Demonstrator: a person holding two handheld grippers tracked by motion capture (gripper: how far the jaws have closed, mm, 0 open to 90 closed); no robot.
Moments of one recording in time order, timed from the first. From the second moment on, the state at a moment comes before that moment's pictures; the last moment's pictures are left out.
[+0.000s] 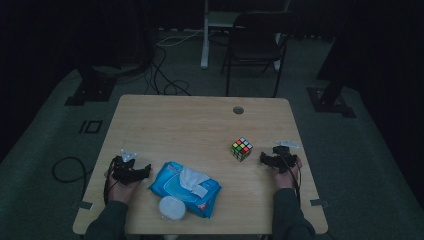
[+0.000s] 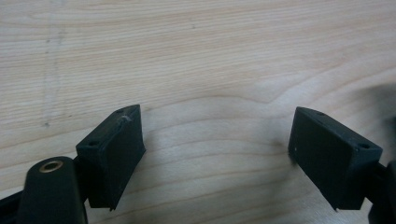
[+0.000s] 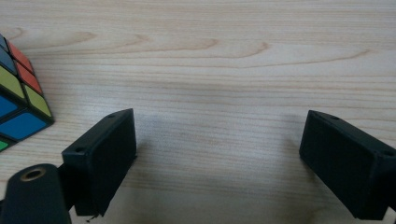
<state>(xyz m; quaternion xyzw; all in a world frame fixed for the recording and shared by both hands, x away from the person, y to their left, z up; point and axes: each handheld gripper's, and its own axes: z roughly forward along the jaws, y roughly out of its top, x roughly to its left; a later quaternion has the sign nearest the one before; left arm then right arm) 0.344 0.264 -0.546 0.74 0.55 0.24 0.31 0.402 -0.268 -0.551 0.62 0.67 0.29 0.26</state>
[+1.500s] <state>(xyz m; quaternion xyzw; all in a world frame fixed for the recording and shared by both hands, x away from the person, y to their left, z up) 0.257 0.181 -0.483 0.79 0.43 0.18 0.39 0.397 -0.266 -0.551 0.61 0.69 0.30 0.26</state>
